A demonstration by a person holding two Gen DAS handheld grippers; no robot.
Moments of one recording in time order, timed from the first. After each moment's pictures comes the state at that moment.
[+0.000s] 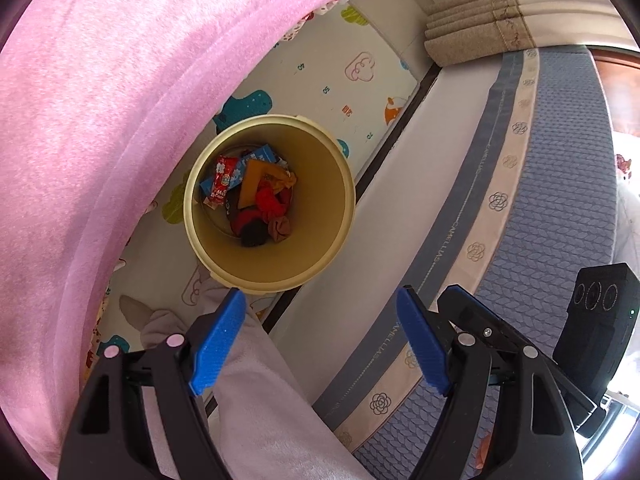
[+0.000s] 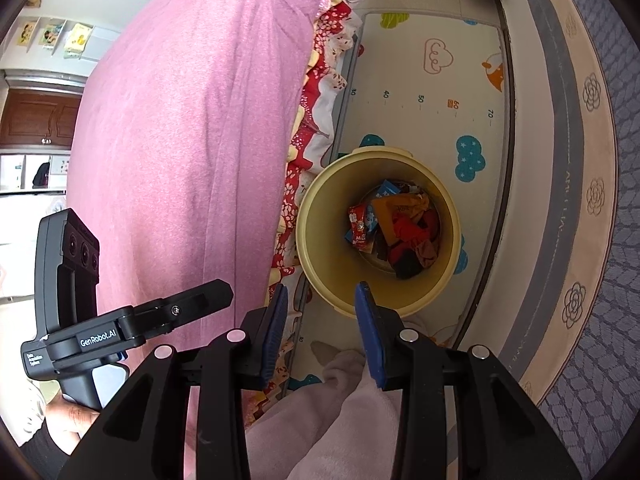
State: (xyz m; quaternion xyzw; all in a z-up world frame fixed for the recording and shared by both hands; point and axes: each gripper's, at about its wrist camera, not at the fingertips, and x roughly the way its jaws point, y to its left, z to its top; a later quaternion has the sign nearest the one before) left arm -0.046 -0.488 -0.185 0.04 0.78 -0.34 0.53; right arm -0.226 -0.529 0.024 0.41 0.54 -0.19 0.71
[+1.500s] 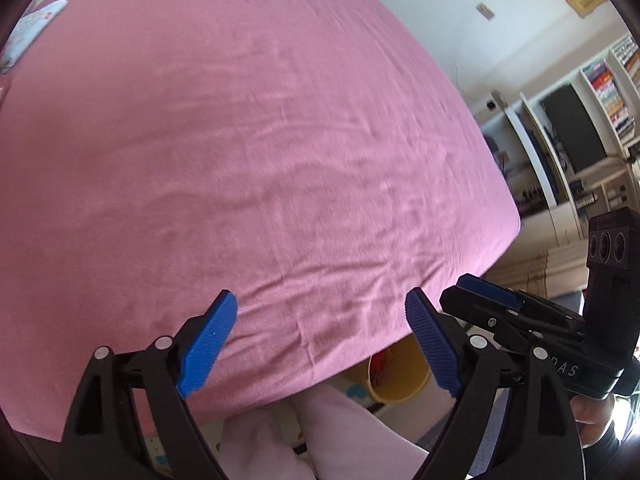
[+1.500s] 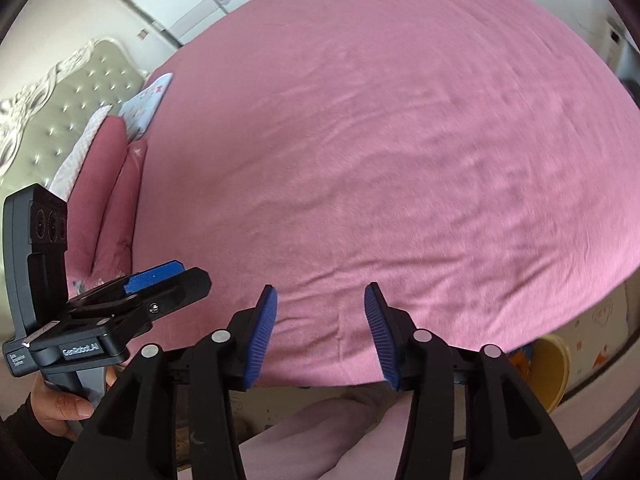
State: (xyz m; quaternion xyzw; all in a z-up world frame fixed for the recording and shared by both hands) left arm 0.026 -0.019 0.024 -0.17 0.57 -0.11 0.80; right arm 0.027 -0.114 0.142 0.03 0.58 0.17 0.79
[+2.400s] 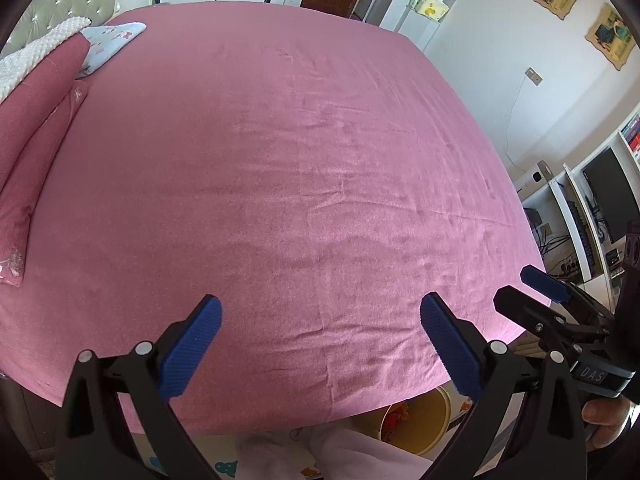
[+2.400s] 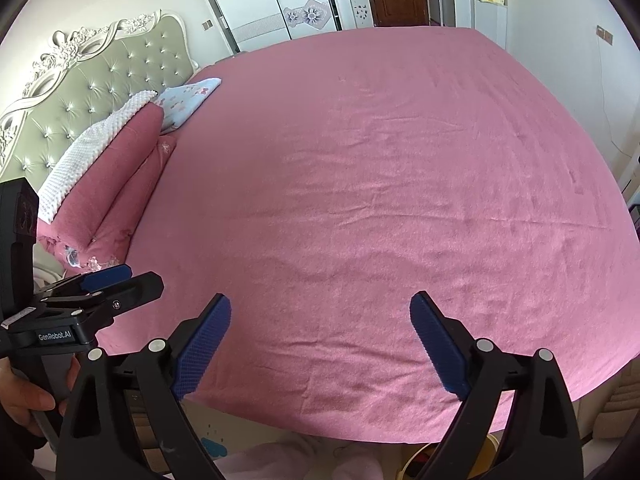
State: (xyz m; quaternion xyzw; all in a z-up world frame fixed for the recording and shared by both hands) left arm 0.013 0.004 0.090 -0.19 0.51 0.02 0.84; right arm 0.053 -0.097 0.198 -0.08 0.50 0.23 0.83
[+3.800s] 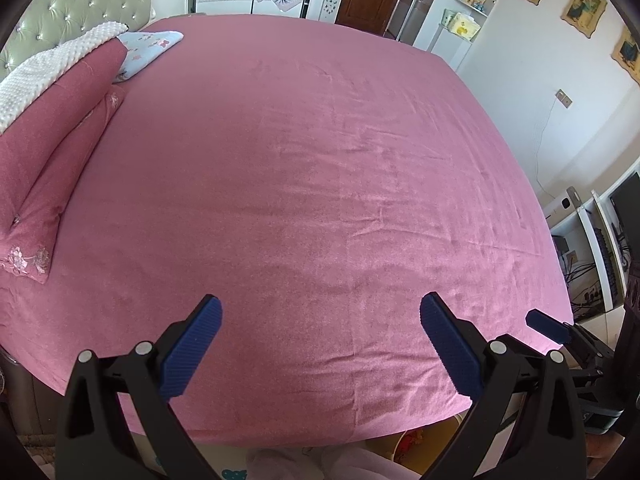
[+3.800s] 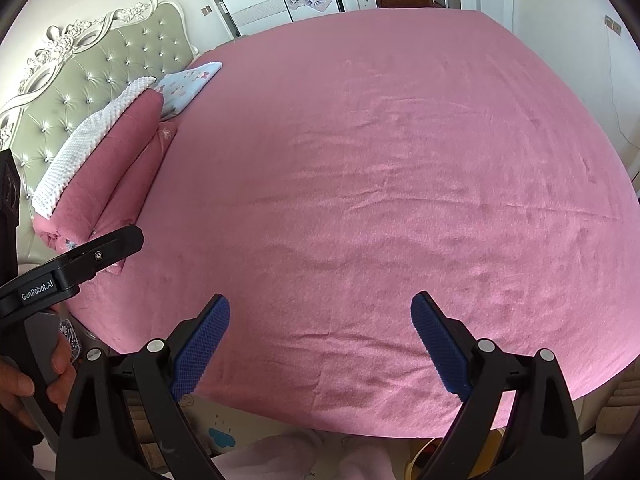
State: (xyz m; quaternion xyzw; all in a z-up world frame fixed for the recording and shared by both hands) left arm 0.018 0.032 0.101 -0.18 0.48 0.09 0.85; right arm 0.062 -0.085 0.176 -0.07 0.53 0.23 0.81
